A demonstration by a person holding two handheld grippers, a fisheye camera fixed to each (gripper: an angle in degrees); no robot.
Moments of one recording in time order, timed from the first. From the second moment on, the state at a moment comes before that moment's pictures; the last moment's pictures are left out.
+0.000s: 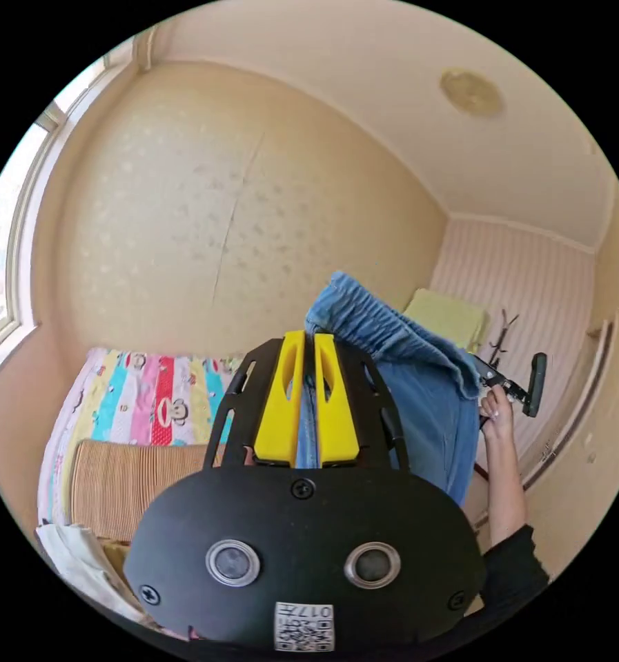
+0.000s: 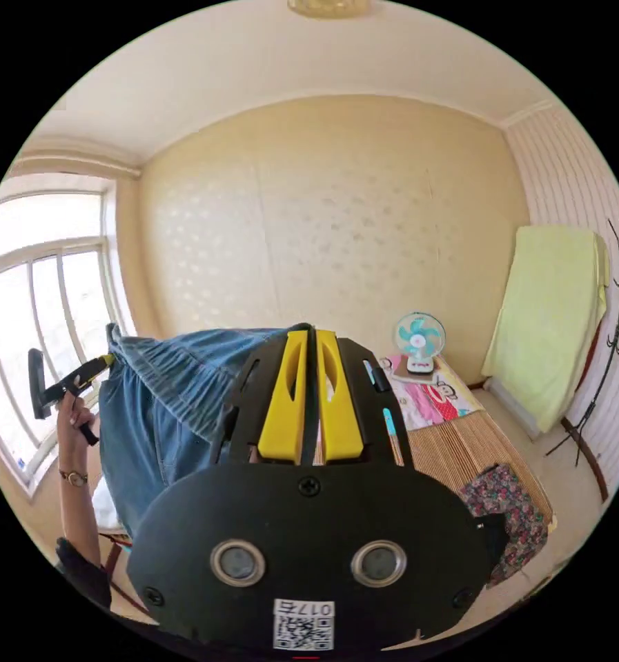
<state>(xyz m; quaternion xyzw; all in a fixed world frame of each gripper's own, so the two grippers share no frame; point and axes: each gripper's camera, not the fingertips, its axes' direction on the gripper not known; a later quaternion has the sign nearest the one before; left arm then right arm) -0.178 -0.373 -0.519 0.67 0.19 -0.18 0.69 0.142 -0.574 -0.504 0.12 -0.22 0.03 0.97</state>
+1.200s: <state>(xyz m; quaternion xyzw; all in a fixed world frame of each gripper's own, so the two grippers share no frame) -0.044 -0.333 0.415 0.28 0.50 -0.16 0.80 0.129 0.244 -0.248 -0.32 -0.47 -0.11 0.81</state>
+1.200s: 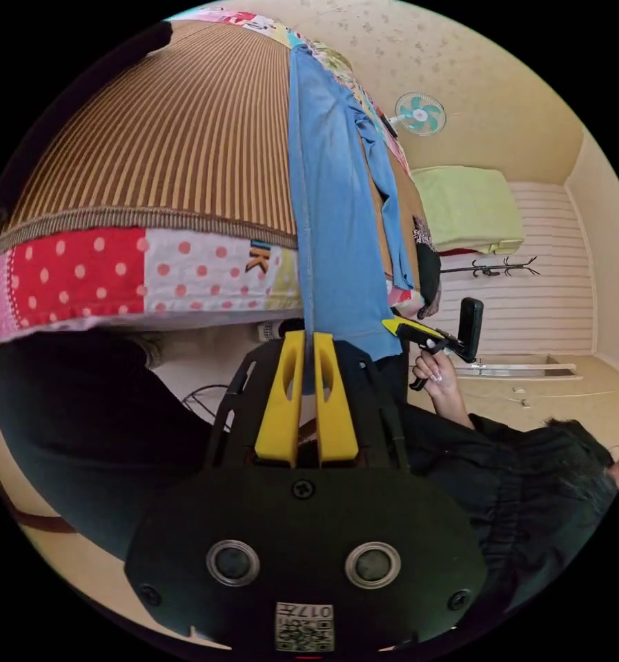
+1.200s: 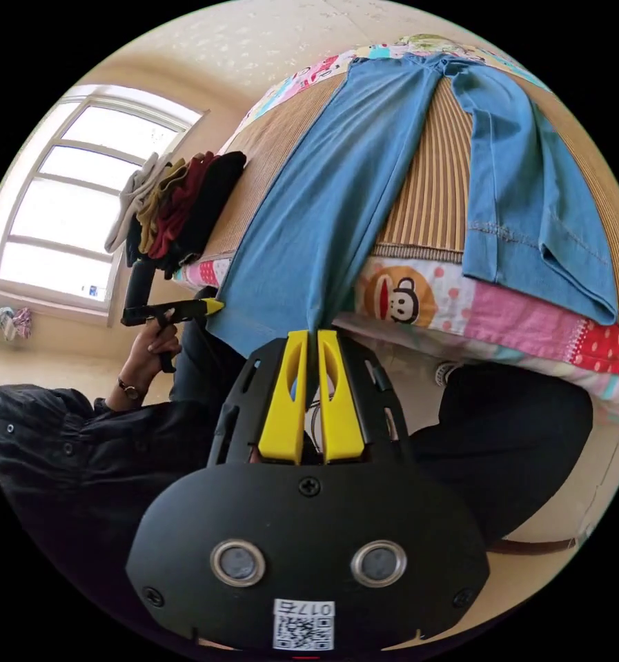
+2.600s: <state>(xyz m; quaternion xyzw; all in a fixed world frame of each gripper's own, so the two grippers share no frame) 0.151 -0.269 0.288 0.23 0.52 0.04 0.82 0.783 0.442 -0.445 -0.05 -0.42 0.32 0.85</state>
